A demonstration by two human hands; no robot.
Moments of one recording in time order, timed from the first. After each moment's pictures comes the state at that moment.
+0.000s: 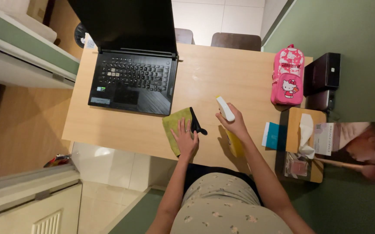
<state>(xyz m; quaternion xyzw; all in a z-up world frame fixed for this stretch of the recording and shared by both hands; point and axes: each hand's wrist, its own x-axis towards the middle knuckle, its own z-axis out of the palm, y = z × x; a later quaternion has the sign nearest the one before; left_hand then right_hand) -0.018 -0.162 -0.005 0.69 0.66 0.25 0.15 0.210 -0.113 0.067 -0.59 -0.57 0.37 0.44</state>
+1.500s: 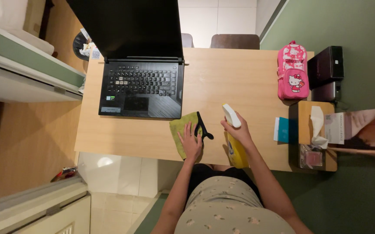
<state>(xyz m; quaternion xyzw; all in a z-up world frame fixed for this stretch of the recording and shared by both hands) -0.068 -0.160 -0.017 0.70 0.62 0.28 0.22 0.158 -0.145 0.069 -0.62 -0.42 0.46 0.47</state>
